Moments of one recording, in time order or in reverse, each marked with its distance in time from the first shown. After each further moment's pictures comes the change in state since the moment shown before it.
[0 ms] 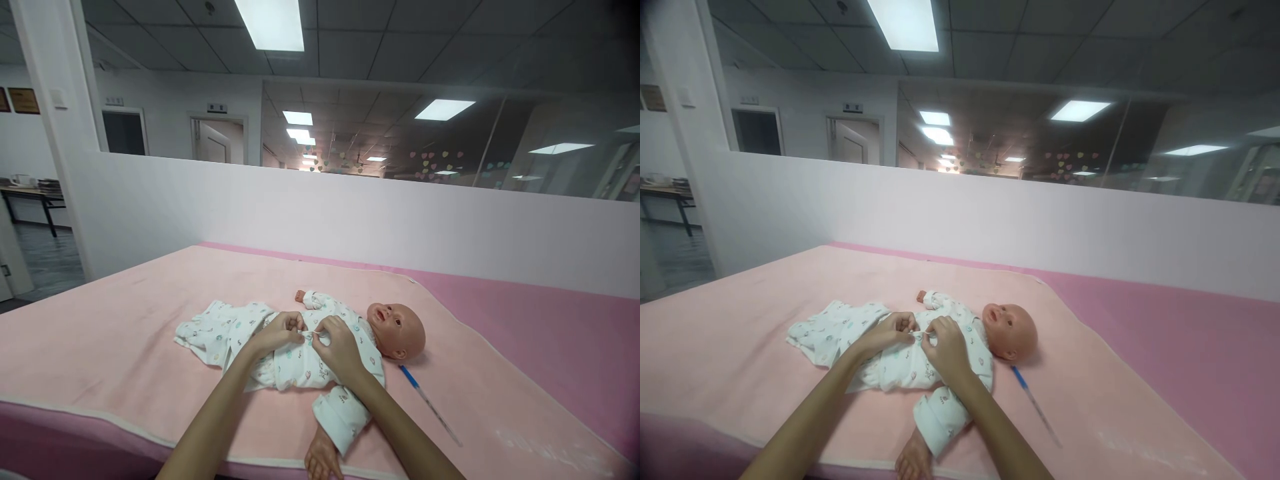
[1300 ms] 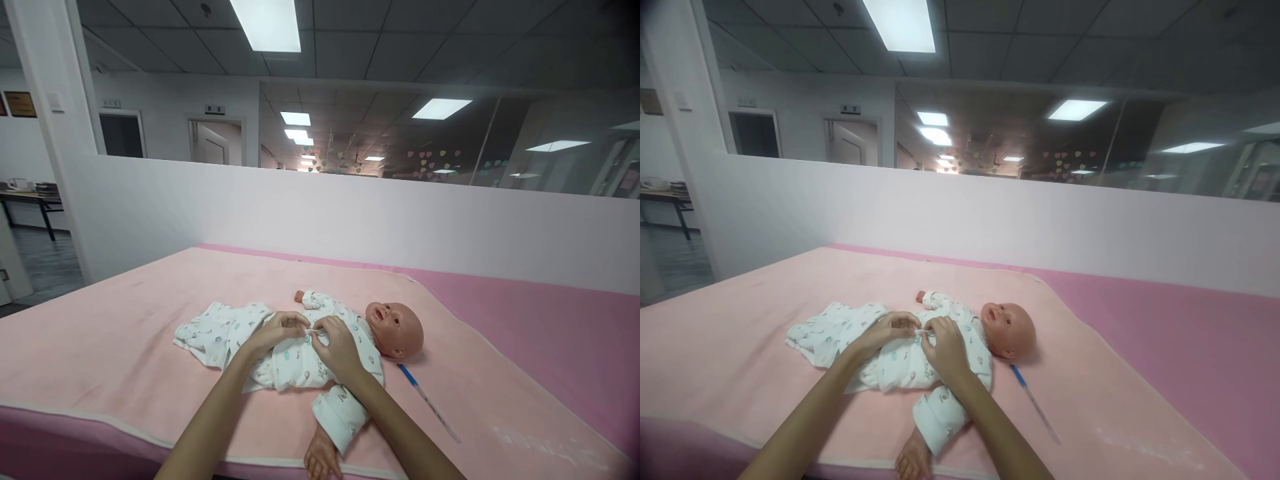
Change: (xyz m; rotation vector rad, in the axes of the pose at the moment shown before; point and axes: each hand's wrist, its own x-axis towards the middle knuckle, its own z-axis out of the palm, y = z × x) left_hand 0.002 -0.005 -0.004 -0.091 -0.010 0.037; right_hand 0.000 -0.002 -0.001 0.044 -0.035 0.028
